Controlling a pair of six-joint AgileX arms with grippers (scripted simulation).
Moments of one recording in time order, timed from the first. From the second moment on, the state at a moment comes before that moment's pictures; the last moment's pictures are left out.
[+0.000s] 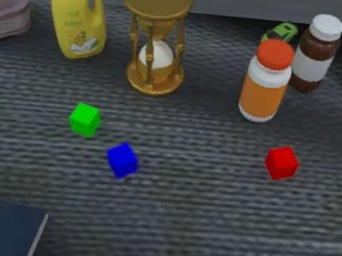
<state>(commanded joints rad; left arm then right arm) 0.00 0.00 0.00 0.00 0.00 0.00 0.00 0.00 0.00 0.00 0.00 0.00</state>
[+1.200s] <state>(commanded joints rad) 0.00 0.00 0.00 0.00 0.00 0.00 0.25 1.43 1.08 -0.76 0.00 0.05</state>
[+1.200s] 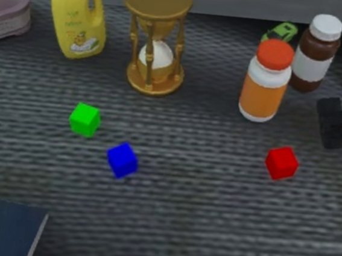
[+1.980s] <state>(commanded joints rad) 0.00 0.00 0.00 0.00 0.00 0.00 0.37 2.08 1.61 -1.10 0.00 0.07</state>
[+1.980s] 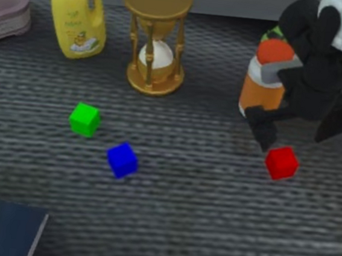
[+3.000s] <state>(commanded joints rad) 0.00 0.00 0.00 0.00 0.00 0.00 0.37 2.21 1.43 -0.79 0.00 0.08</state>
